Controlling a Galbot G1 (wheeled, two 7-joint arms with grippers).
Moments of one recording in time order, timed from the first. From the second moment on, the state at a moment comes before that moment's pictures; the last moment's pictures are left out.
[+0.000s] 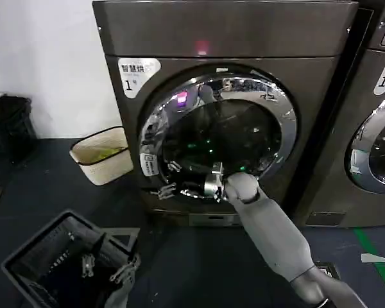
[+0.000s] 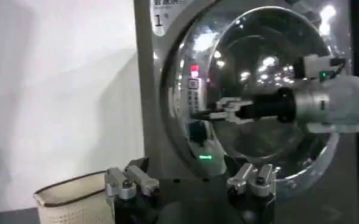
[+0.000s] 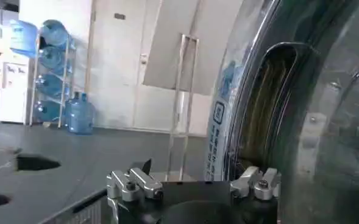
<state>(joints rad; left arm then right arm) 1.83 -1.52 -0.66 -2.25 -0.08 -0.19 0.18 -0.39 1.33 -0.07 1.29 0.43 -0.03 -0.99</state>
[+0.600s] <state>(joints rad) 1.77 -1.46 -0.79 -2.23 -0.21 -0.17 0.19 -0.44 1.26 -0.04 1.38 0.48 -0.06 -1.12</state>
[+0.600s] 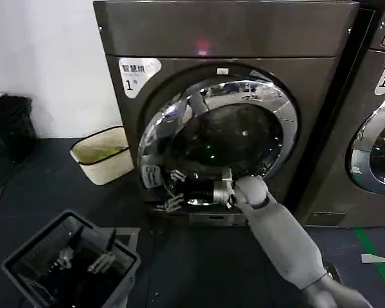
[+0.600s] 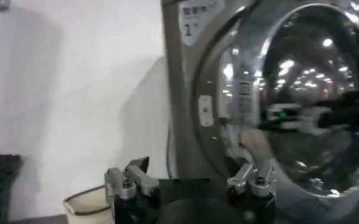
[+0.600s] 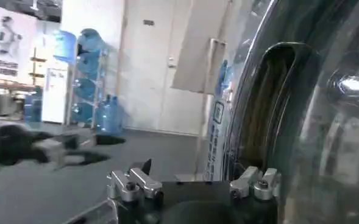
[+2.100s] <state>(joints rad) 1.42 -1.03 -0.72 -1.89 -0.81 -0.24 0.52 -0.73 1.06 0.16 1.70 0.64 -0.13 -1.46</state>
